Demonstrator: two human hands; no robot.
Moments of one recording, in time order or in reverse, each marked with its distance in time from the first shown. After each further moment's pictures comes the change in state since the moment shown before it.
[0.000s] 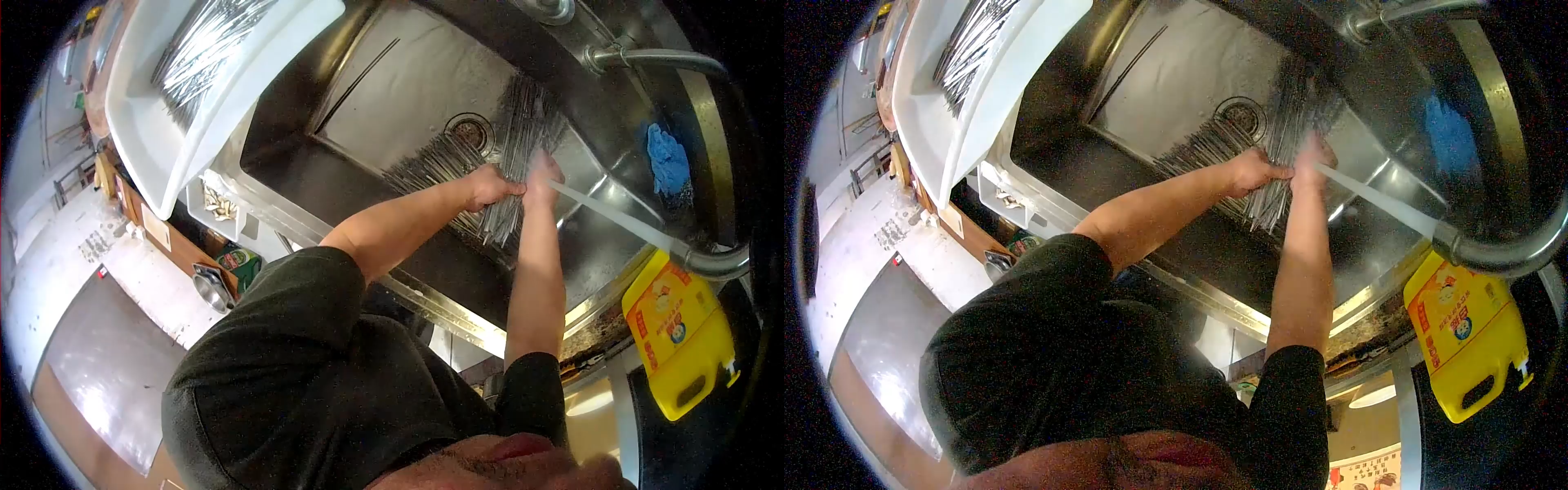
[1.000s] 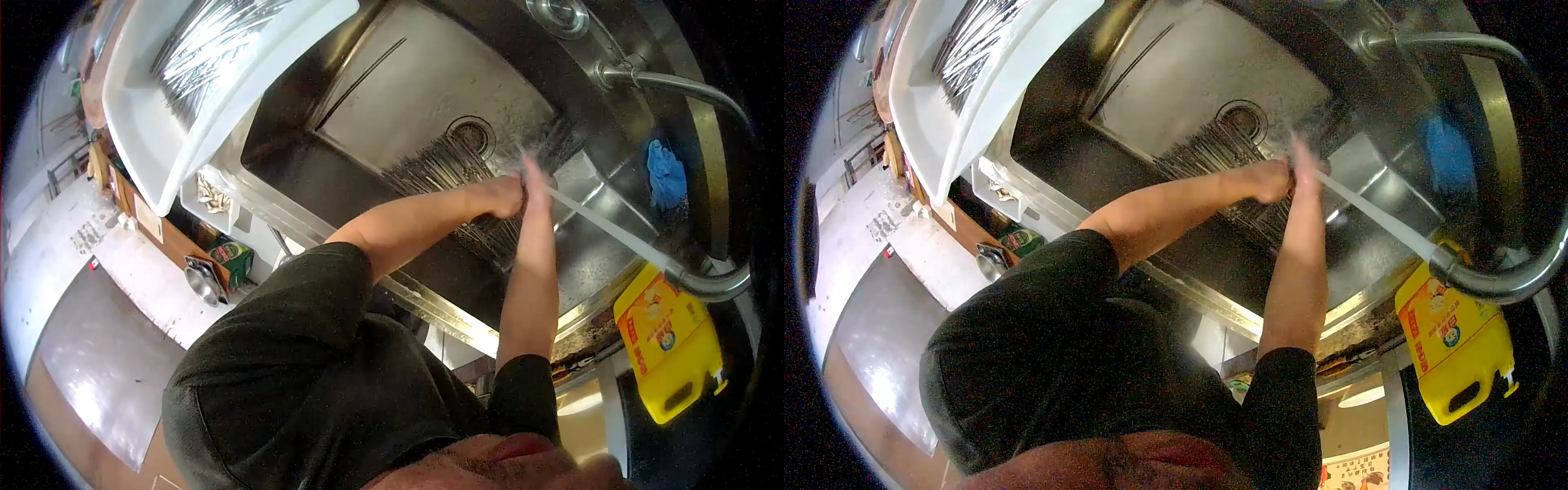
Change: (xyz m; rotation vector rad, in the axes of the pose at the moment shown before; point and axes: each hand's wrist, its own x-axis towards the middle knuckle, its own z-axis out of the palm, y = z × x) left_hand 0.013 0.026 0.010 1.199 -0.445 0.498; right_hand 0.006 -0.003 -0.001 -0.117 -0.122 0.089
